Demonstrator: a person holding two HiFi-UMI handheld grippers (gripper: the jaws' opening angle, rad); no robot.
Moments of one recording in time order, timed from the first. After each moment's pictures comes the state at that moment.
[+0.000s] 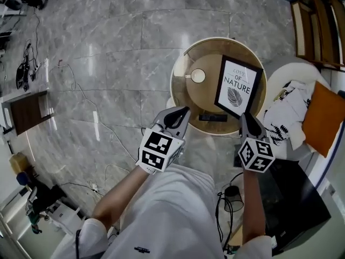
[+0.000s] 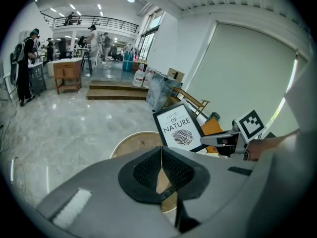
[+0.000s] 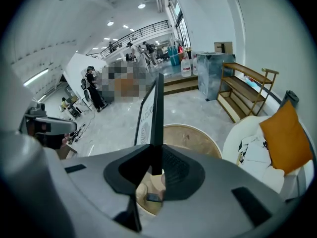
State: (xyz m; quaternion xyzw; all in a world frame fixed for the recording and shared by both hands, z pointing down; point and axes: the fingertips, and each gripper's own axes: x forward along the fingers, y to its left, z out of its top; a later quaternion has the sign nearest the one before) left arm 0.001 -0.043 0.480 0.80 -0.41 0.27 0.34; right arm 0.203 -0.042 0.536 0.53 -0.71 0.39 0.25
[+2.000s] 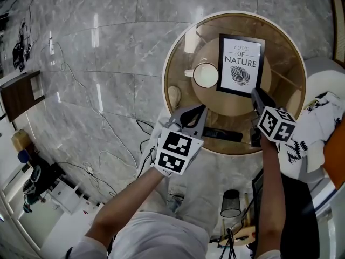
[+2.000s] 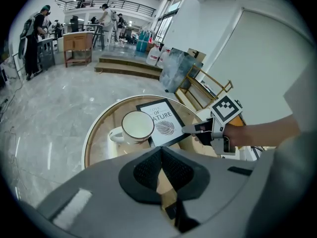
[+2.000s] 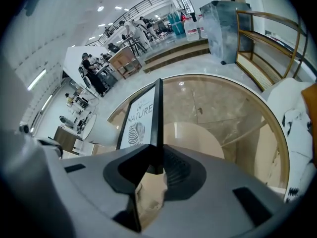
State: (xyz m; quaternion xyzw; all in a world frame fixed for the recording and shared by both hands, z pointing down) left arm 0.028 -0.056 0.776 0.74 -0.44 0.30 0.42; right arm 0.191 -0.127 0.871 0.43 -0.70 0.48 0.30
